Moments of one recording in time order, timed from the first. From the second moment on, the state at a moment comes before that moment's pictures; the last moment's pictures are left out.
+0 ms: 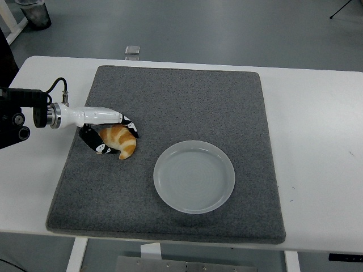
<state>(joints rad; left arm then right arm) -1.08 0.78 0.05 -1.15 1.31 -0.14 -0.48 0.02 0.00 -0.10 0.14 0.06 0.03 -0.02</state>
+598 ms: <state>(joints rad) -1.11 0.76 0.03 -1.12 1.34 -0.12 -0.48 0.02 0.00 -0.10 0.14 0.06 0.03 -0.02</state>
